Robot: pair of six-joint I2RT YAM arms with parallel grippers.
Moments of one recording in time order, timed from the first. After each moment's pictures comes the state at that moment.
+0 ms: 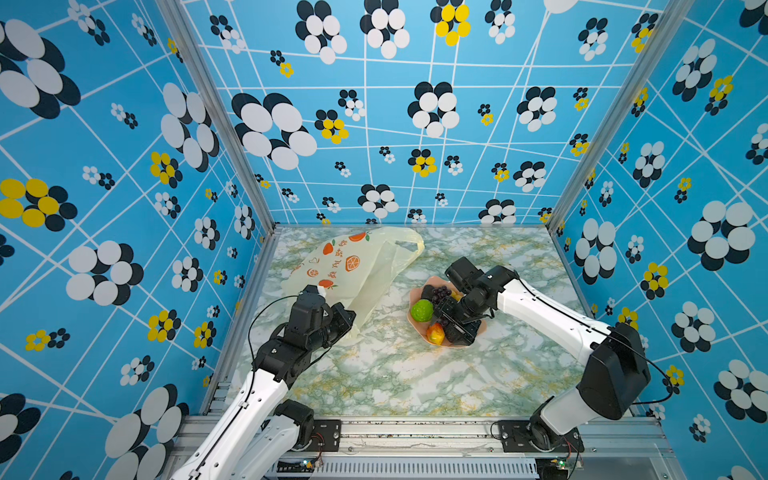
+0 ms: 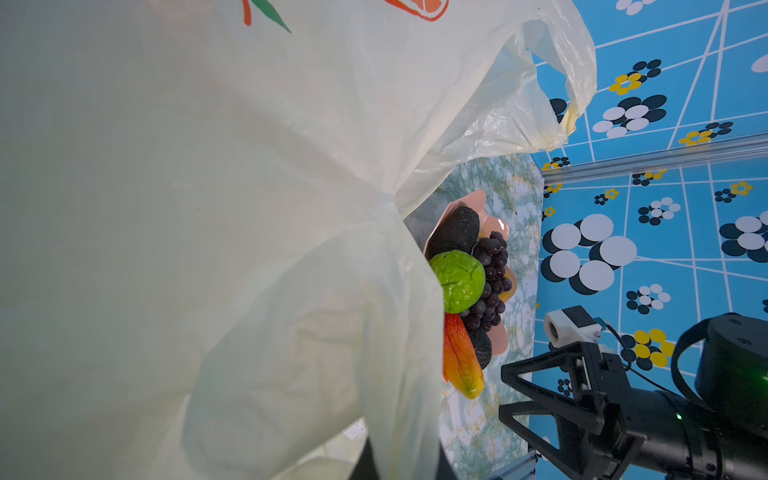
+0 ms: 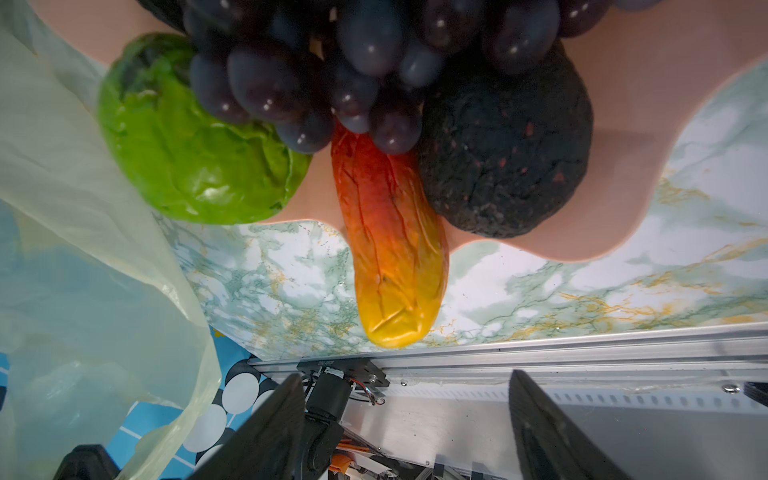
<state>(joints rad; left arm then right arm) -0.36 0.77 0.67 -0.51 0.20 -1.01 0.64 1.59 1.29 -1.07 -0.35 1.25</state>
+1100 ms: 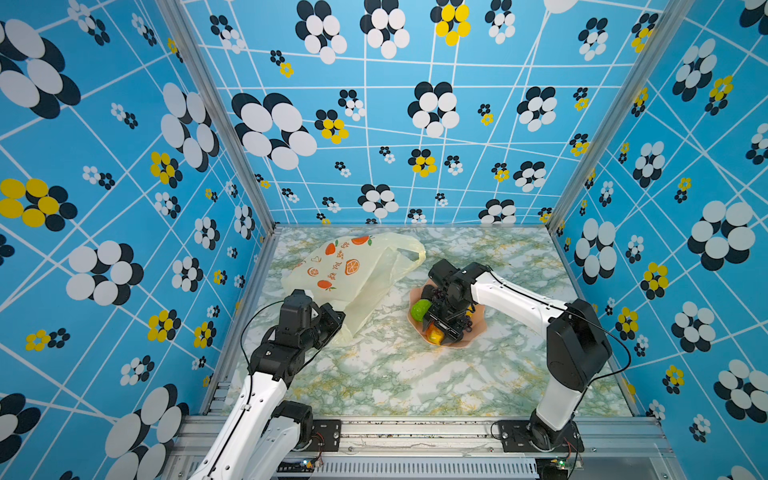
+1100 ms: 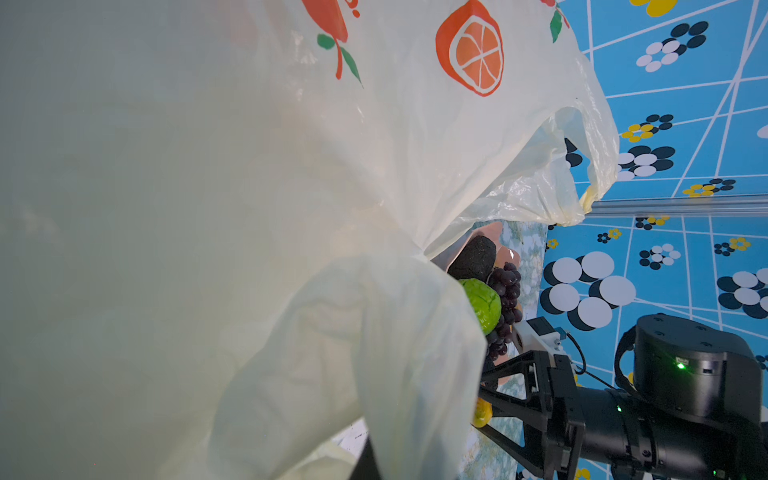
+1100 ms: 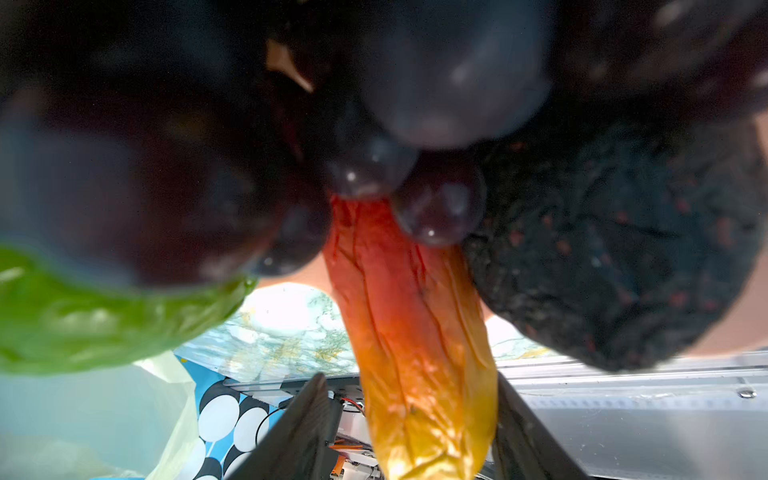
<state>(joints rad) -0.19 0.75 0.63 -0.51 0.28 -1.01 0.66 1.80 1.39 -1.08 -0.38 1.23</state>
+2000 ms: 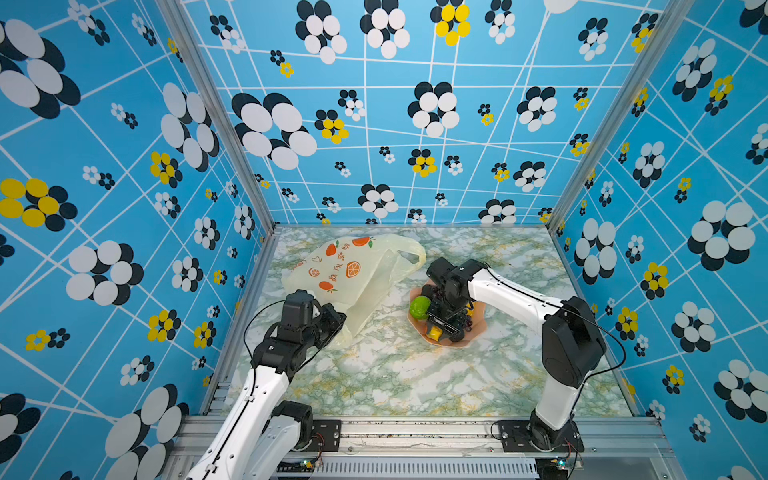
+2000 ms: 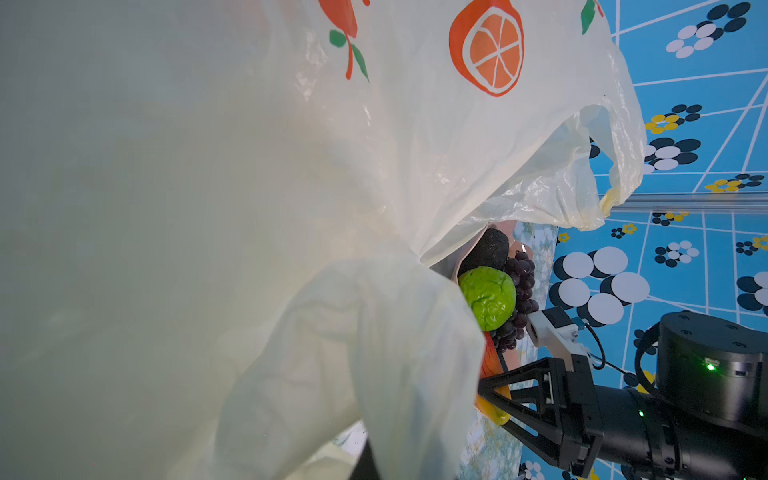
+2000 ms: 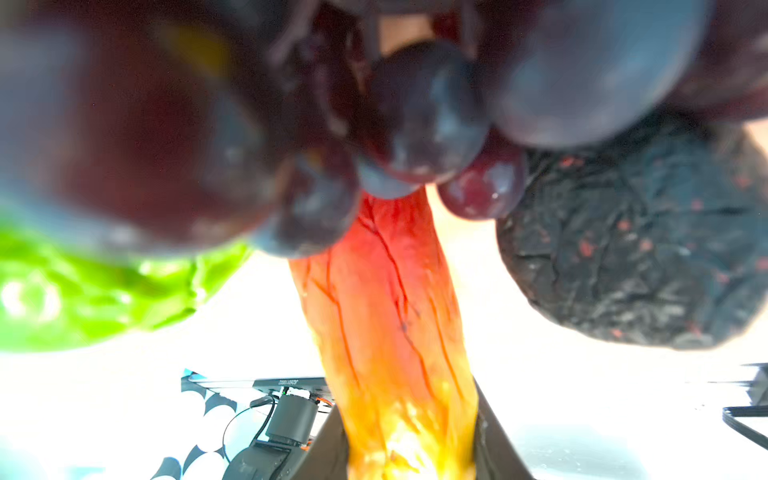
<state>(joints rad) -0.18 0.81 0.63 -0.51 0.31 -0.99 0.66 1.83 1.45 -1.14 -0.36 1.11</state>
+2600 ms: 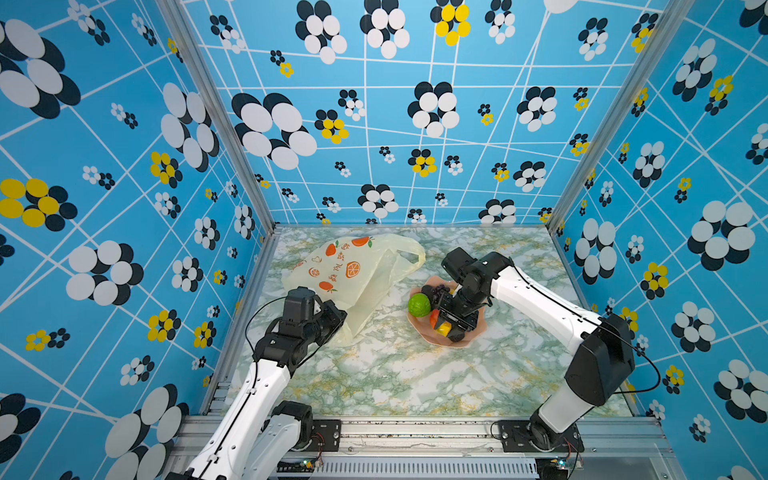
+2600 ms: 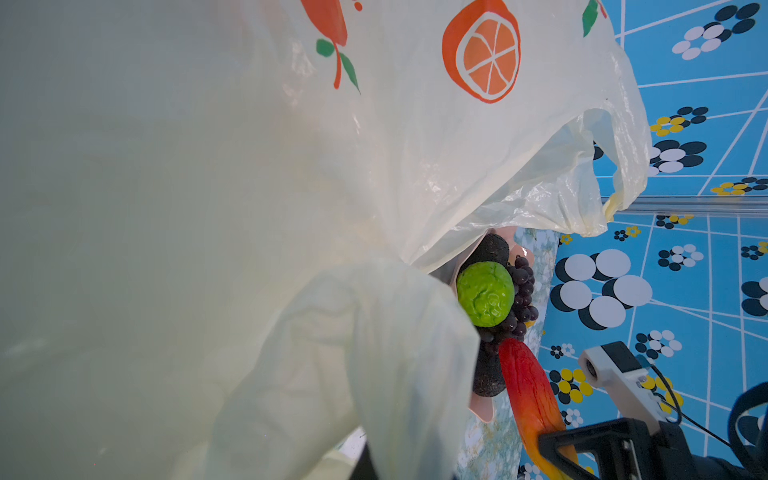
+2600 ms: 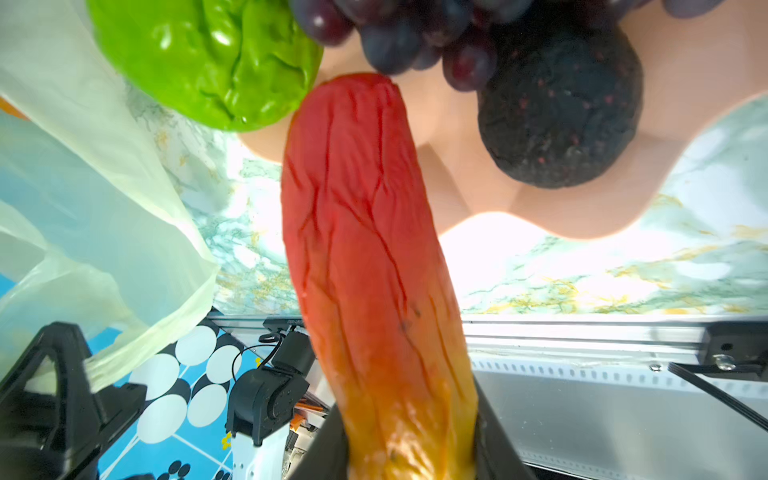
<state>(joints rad) -0.18 0.85 0.66 -0.50 0.31 -0.99 0.62 1.64 1.47 -1.27 -0.41 1.02</state>
